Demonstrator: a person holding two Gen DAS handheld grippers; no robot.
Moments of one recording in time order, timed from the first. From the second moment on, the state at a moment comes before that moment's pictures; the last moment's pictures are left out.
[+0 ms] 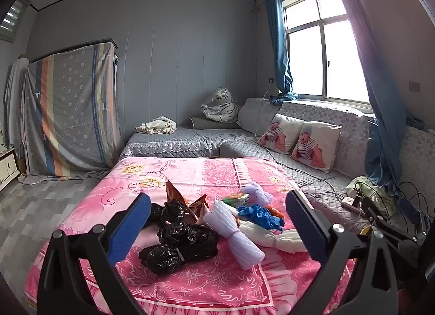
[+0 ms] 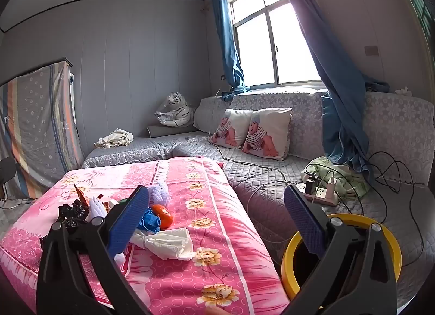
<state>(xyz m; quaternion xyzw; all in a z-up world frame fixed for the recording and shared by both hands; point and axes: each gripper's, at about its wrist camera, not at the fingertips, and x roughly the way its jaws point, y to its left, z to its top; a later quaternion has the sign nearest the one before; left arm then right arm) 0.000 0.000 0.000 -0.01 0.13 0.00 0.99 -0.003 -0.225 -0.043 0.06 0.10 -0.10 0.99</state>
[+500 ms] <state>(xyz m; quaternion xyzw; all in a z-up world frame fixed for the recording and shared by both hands) 0.000 0.000 0.000 -0.01 0.14 0.00 0.99 -0.002 -0.225 -0.044 0.06 0.10 -0.10 0.99</state>
